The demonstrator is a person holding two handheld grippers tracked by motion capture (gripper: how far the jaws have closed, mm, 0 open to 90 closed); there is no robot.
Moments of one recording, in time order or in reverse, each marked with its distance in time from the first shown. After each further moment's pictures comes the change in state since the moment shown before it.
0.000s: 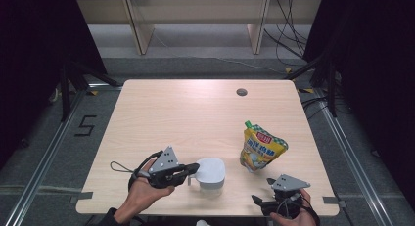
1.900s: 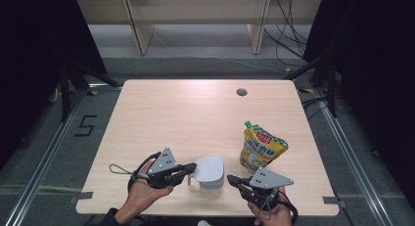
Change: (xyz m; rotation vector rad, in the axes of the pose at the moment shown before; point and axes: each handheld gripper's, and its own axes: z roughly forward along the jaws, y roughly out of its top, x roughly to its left) left arm 0.005 -0.012 0.001 -0.004 0.036 -0.020; right arm 0.051 0.063 0.012 -0.299 0.152 -0.109
